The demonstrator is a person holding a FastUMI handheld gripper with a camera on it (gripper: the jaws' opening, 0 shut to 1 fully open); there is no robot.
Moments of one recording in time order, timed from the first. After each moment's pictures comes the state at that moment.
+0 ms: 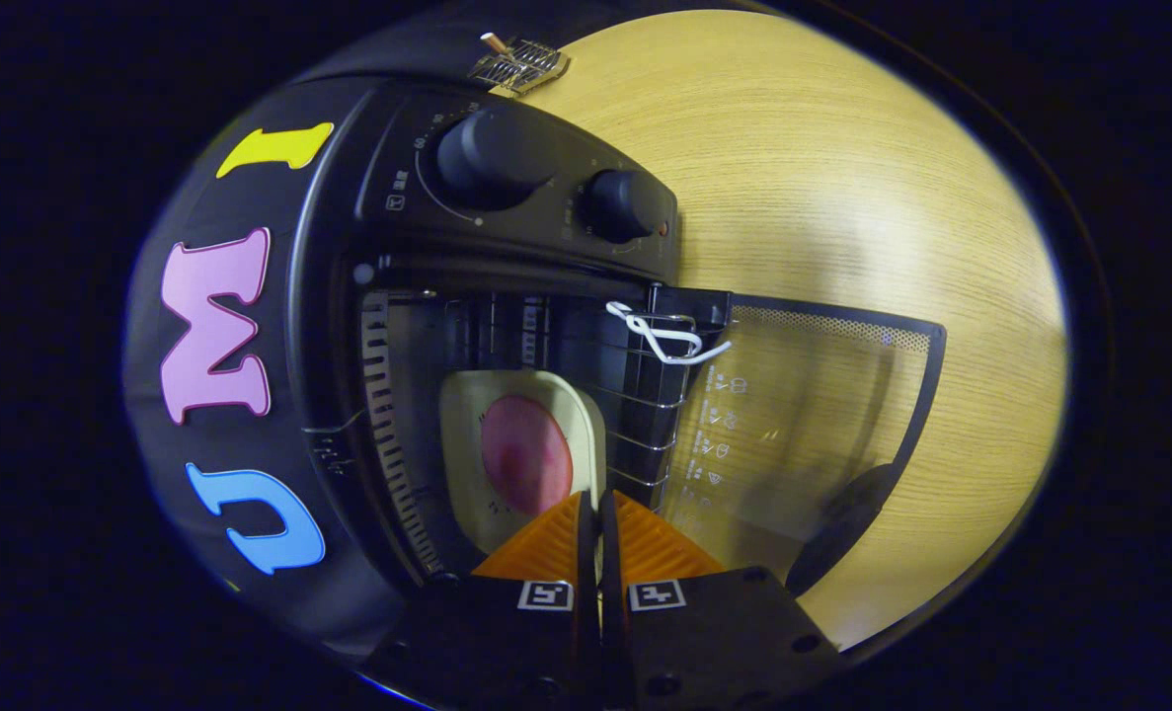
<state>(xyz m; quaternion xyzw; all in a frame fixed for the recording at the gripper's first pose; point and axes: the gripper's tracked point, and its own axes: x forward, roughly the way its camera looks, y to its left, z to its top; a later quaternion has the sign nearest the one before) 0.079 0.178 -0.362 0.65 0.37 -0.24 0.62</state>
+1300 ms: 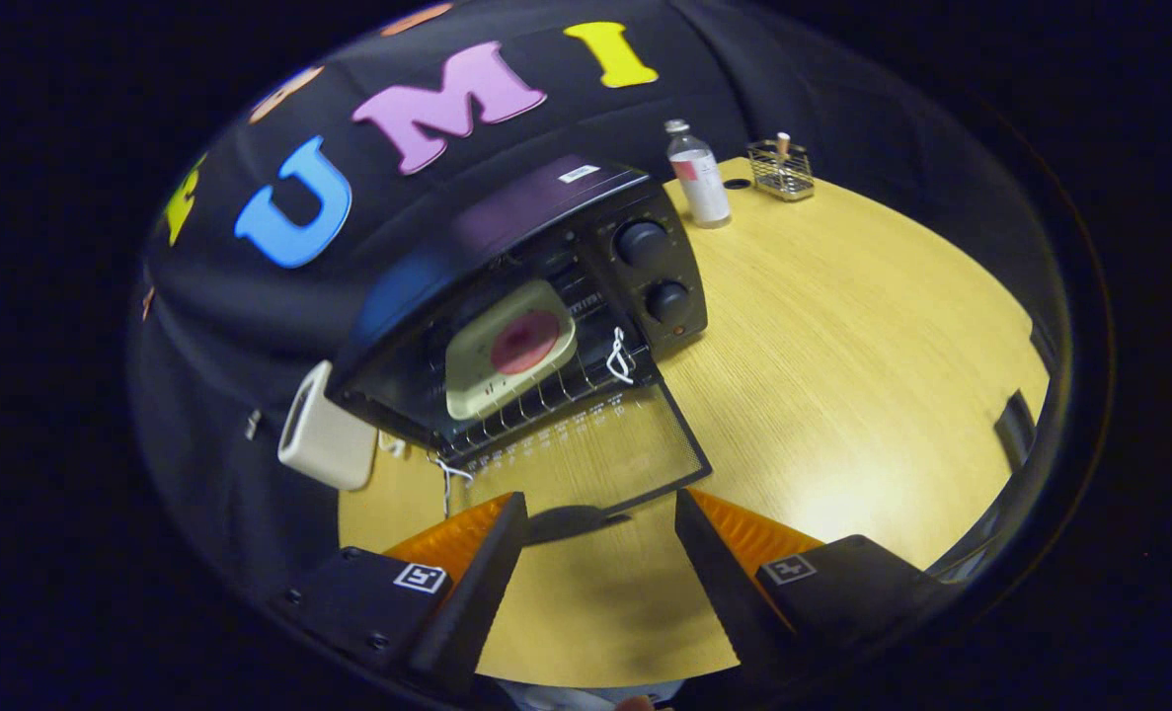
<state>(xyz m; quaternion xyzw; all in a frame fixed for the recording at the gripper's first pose) -0.066 0.124 -0.333 0.20 0.42 0.00 0.88</state>
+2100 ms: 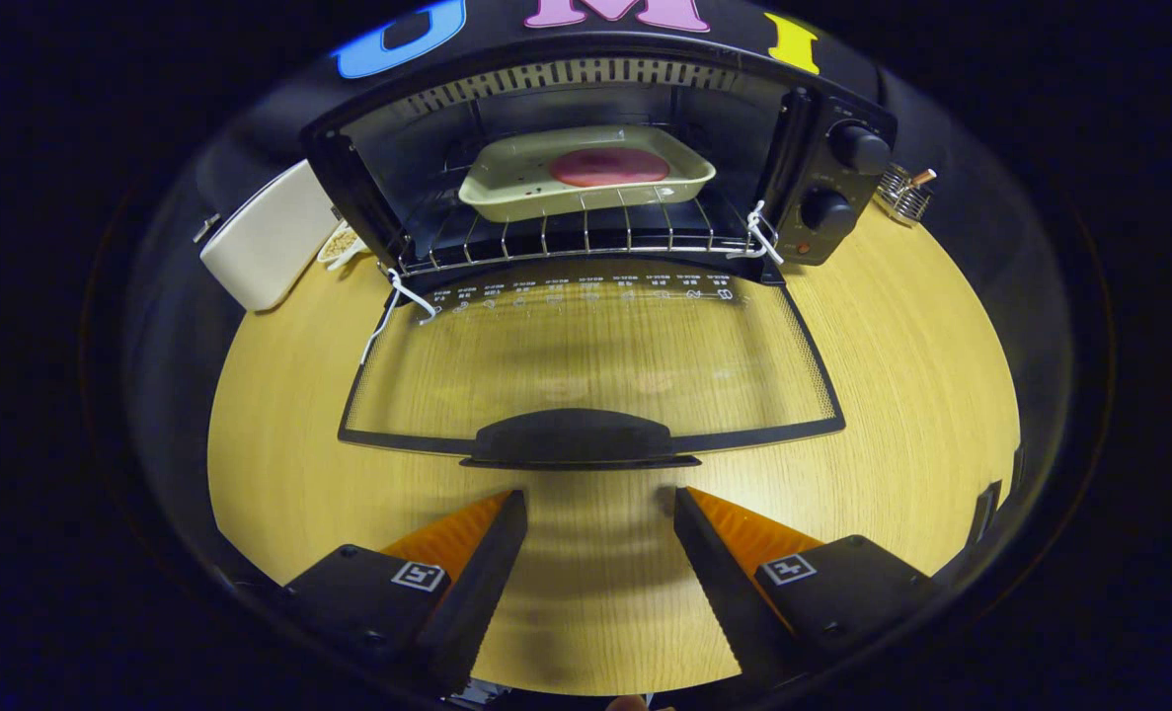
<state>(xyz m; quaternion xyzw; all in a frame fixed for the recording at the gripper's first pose) -0.076 0.191 -0.431 0.03 0.53 0.03 0.85</state>
